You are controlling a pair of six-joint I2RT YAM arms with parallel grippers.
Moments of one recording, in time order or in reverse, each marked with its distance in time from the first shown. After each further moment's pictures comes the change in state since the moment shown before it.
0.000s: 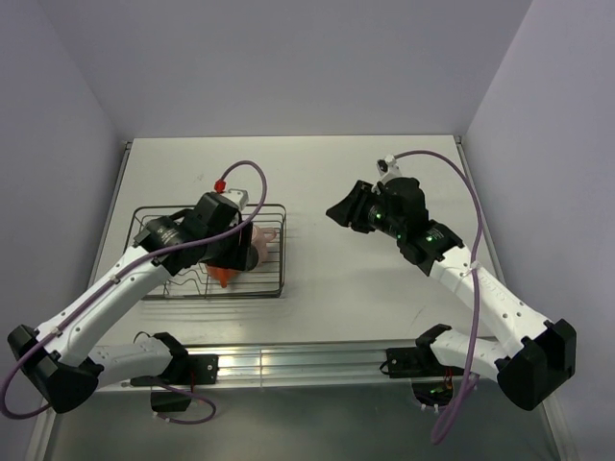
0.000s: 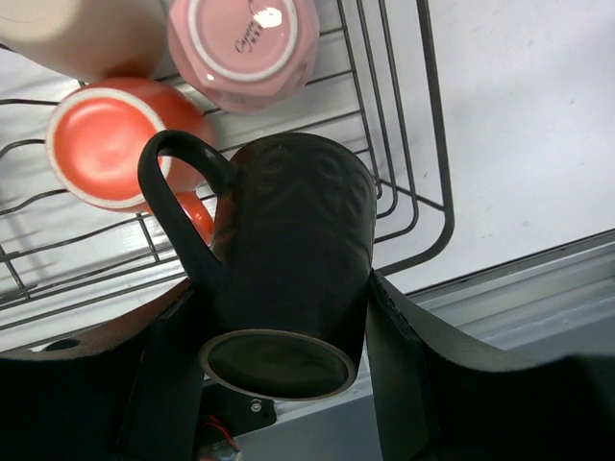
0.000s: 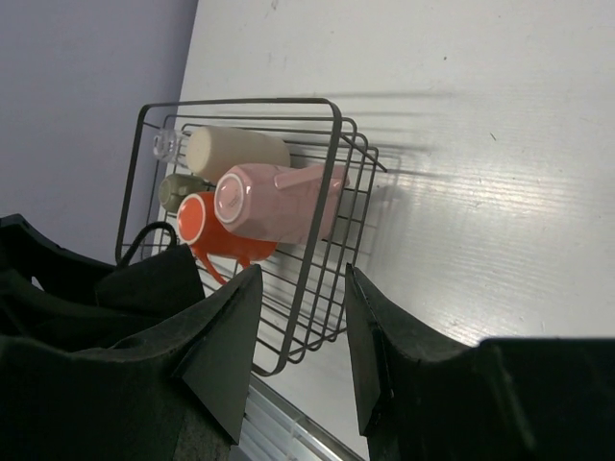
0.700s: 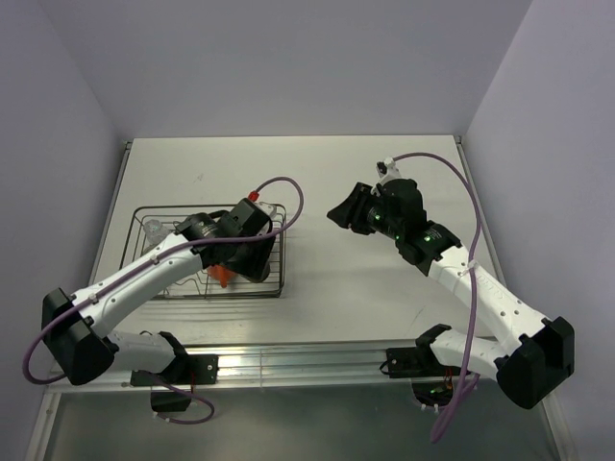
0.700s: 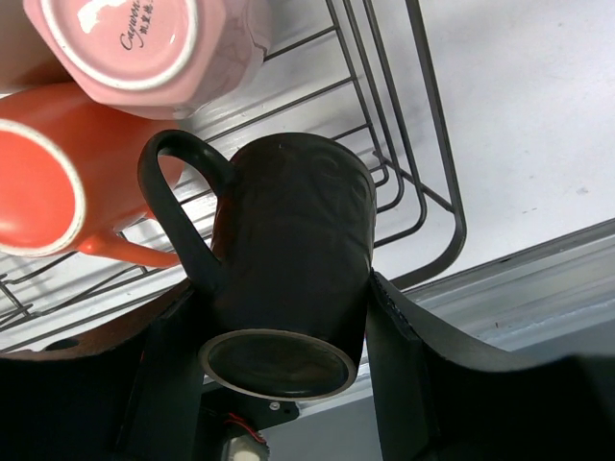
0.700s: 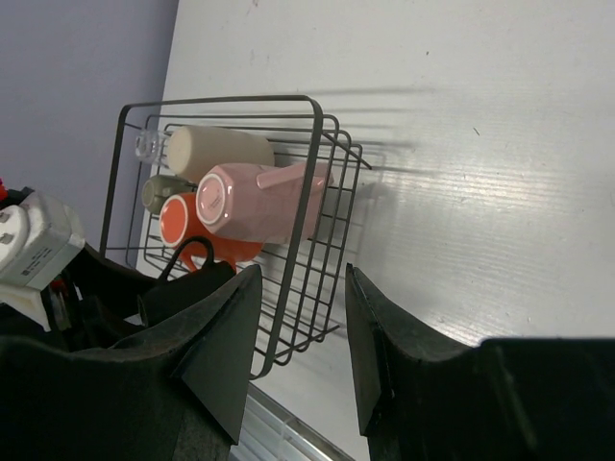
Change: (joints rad) left arm -0.101 0.165 -0.014 0.025 -0.017 0.050; right arm 0.000 0.009 -0.018 -0.005 0.023 -0.006
